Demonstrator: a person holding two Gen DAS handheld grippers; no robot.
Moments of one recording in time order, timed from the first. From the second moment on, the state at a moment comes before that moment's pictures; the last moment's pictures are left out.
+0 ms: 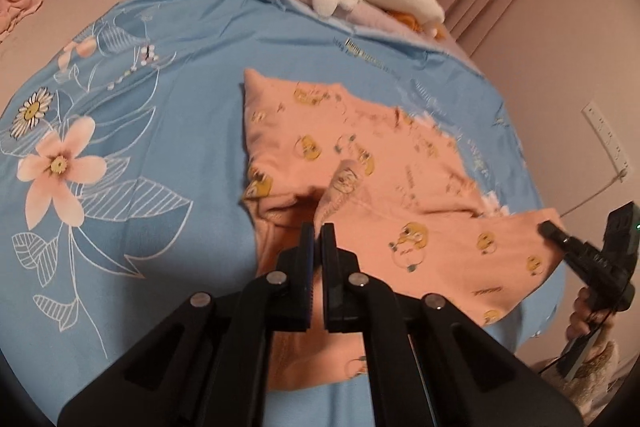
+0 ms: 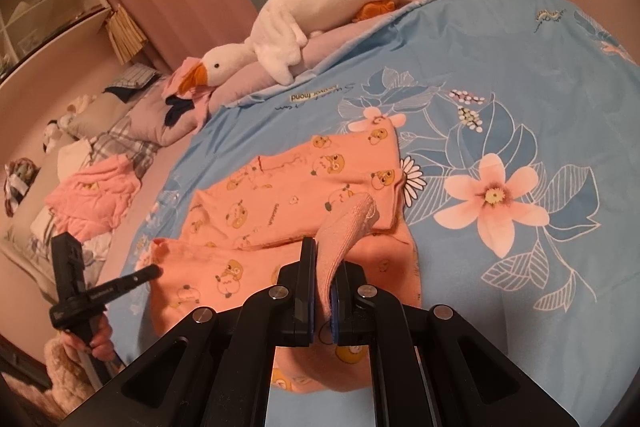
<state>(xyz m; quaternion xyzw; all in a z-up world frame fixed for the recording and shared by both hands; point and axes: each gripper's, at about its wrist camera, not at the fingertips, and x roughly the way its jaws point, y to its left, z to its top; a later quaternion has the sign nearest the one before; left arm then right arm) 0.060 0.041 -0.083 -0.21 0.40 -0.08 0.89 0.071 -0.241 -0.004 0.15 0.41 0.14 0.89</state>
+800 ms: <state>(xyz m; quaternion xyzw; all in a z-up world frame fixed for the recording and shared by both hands) 0.078 0.064 -0.018 -0.25 0.33 -0.08 0.91 0.112 -0.227 0.049 0.09 0.35 0.14 0.92</state>
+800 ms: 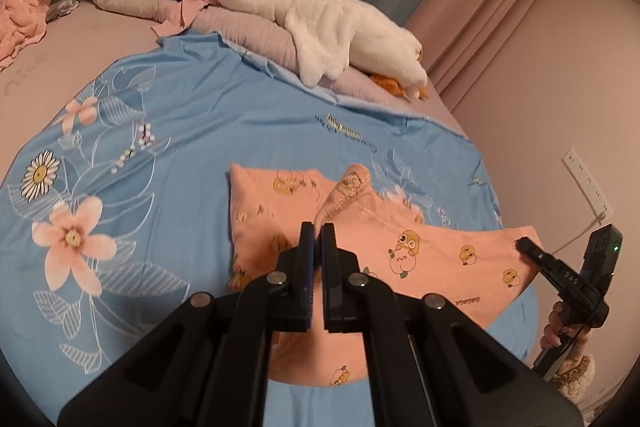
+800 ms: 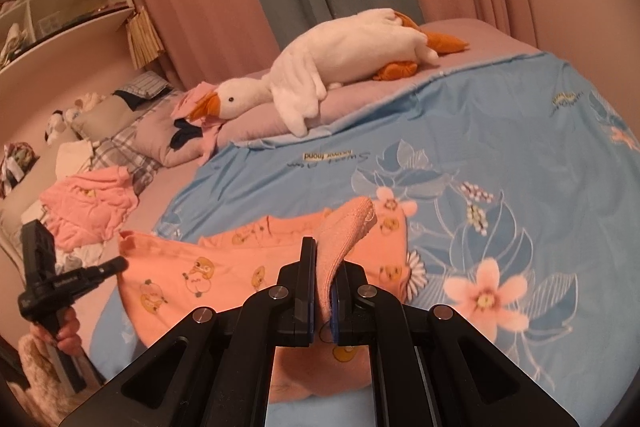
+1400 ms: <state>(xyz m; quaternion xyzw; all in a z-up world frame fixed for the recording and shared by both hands) 0.156 0.096 -0.038 -0.28 0.34 -0.05 0.89 0.218 -0.216 0.018 0.05 0.40 0.14 0.90</state>
